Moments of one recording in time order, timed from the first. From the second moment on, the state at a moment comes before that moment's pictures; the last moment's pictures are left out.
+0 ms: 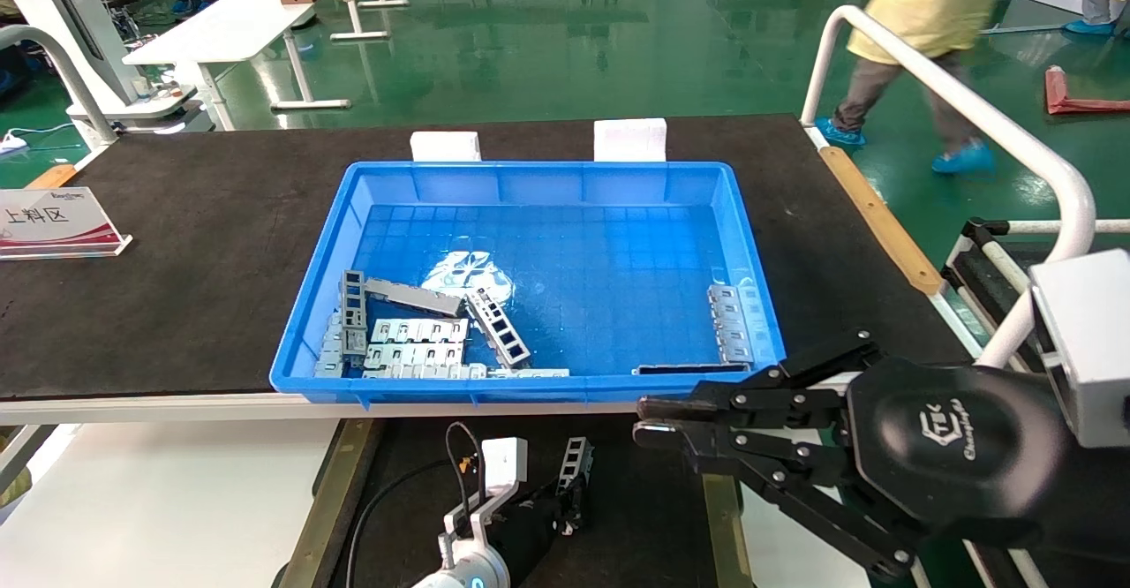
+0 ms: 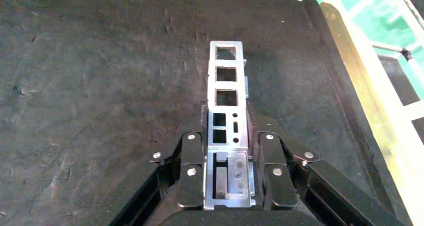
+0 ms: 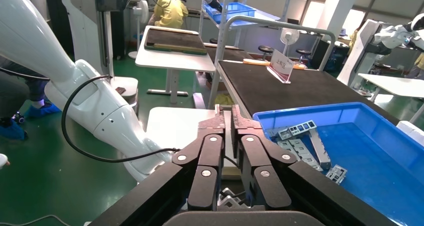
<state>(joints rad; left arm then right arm) -0.95 1.37 1.10 -0.79 0.20 -0.15 0.09 1.08 -0.60 -0.30 1.28 -0.72 -1.49 0.18</state>
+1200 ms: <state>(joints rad) -0.81 1.25 0.88 -1.01 0.54 0.06 0.03 1.08 -0.60 -0.30 1.28 -0.72 -1.49 0.18</state>
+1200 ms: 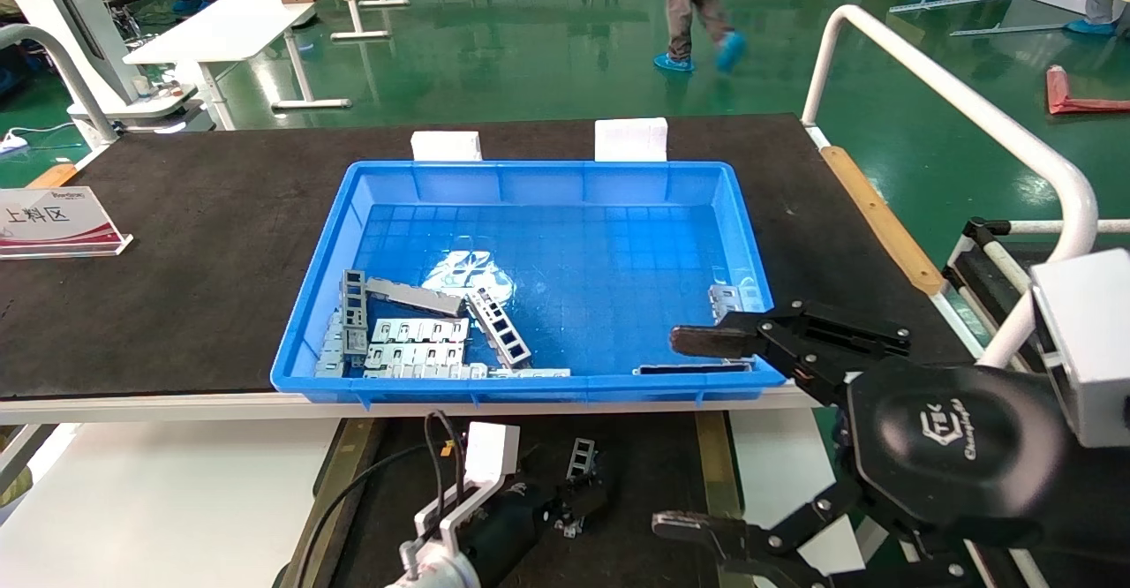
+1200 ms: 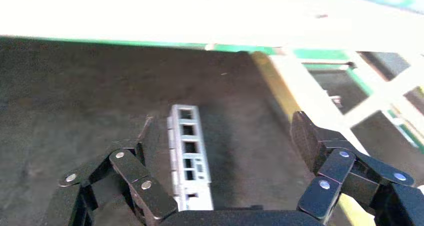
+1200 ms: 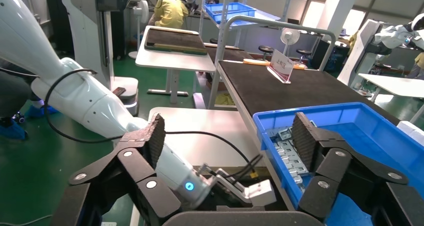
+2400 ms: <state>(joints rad) -0.80 0.77 0.87 -1.28 0.58 0.61 -0.03 1.08 -0.60 -0.30 1.28 -0.72 -1.49 0.18</state>
